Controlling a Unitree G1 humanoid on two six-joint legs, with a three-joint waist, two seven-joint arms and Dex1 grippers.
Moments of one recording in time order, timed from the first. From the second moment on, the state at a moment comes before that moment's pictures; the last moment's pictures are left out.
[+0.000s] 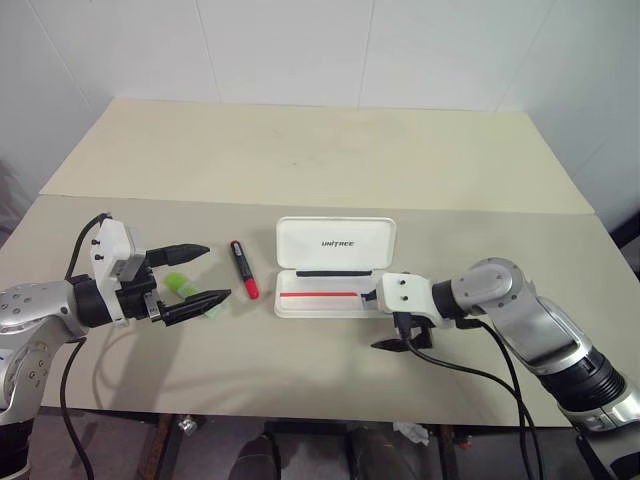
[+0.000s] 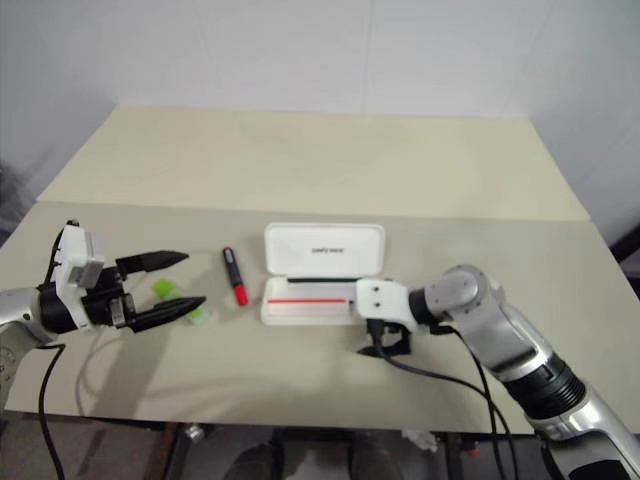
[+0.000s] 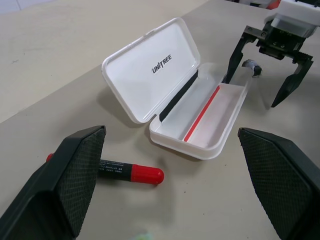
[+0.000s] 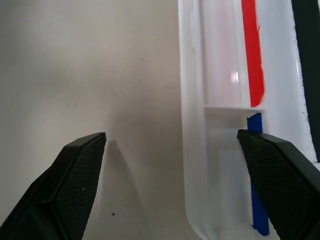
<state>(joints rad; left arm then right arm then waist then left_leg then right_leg) -0.14 0.88 0.38 -0.31 -0.66 0.52 -0.96 -0.58 -0.77 0.38 -0.29 0.00 0.52 1.23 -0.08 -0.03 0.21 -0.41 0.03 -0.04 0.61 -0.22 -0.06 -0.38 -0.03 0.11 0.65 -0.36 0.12</state>
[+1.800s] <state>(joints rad) -0.50 0.31 0.20 -0.10 -0.39 0.87 -0.08 -0.53 -0.76 0.00 0.07 0.35 0.17 1.30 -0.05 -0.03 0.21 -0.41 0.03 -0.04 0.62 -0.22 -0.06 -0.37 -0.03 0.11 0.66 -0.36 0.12</state>
